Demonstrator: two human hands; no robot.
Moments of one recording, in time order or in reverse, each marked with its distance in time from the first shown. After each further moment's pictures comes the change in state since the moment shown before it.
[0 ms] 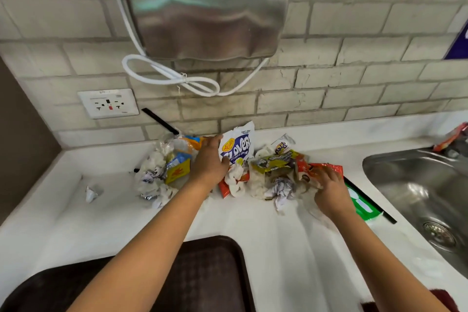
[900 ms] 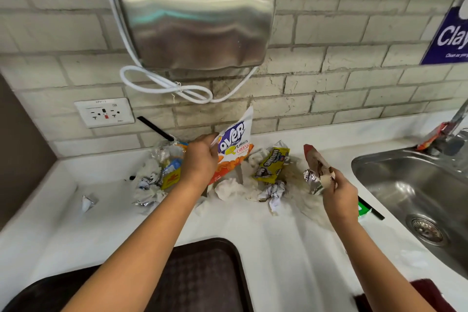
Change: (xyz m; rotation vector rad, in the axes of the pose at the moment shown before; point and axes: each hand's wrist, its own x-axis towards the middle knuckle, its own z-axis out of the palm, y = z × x) left_hand -0.014 0.033 -0.031 -0.019 0.252 0.187; right_hand -0.035 -0.012 -0.028 0.595 0.409 0.131
